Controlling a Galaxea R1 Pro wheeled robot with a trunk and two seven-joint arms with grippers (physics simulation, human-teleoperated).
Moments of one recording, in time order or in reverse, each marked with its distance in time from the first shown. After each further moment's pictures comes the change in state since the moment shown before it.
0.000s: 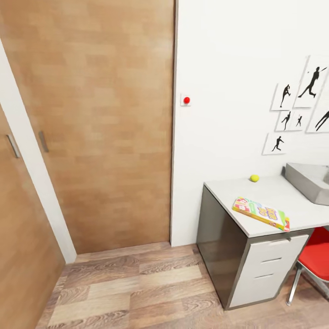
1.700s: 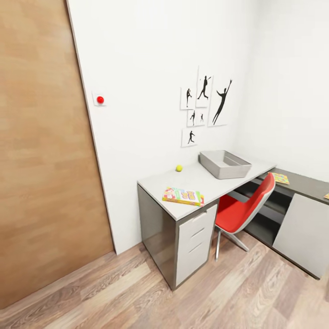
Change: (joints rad) left arm -0.294 -0.065 0.031 -0.026 0.064 0.111 0.002; right arm -0.221 -0.124 -0.005 -0.020 -0.054 0.164 -0.002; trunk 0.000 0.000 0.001
